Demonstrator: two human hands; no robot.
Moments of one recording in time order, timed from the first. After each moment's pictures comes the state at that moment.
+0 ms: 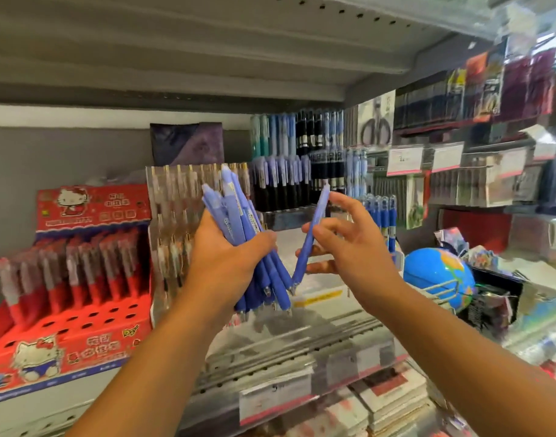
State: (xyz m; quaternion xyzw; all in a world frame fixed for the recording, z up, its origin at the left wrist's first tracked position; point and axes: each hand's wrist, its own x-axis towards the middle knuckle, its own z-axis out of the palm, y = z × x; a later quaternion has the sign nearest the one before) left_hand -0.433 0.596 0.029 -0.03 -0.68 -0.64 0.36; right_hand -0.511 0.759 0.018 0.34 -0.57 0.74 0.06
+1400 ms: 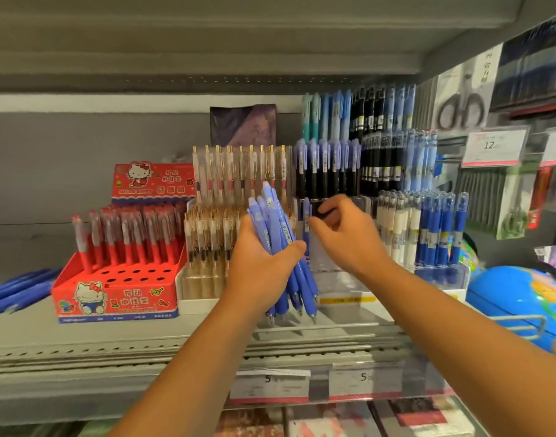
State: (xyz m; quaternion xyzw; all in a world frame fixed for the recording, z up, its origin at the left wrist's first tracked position) left_hand -0.463 0.621 -0.008 0.07 -0.72 -0.55 0.42; right_hand -0.601 0.714 0.008 0.40 -0.74 0.50 0.18
